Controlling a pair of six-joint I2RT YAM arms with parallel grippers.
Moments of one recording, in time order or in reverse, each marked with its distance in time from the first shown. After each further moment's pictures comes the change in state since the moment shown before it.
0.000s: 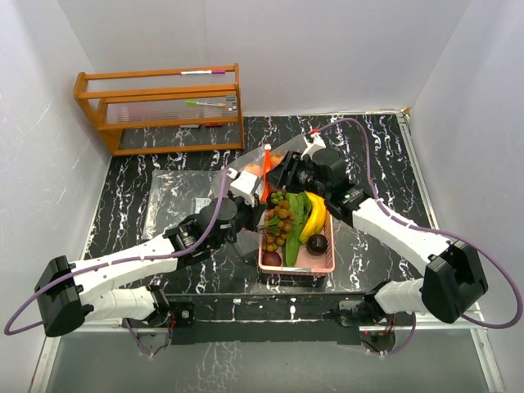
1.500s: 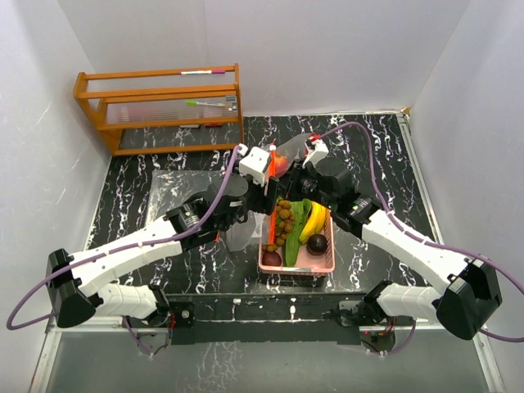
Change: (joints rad) left arm 0.000 0.106 0.329 -0.264 -0.056 0.074; right arm 0.071 -0.125 -0.032 -0.068 0.069 -0.089
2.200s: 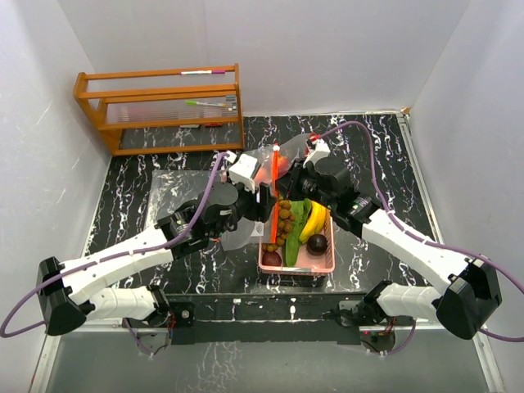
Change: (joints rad) left arm 0.002 -0.092 -0.104 0.025 0.048 -0.111; right arm 0.005 0.001 0.011 -0.047 0.055 -0.020
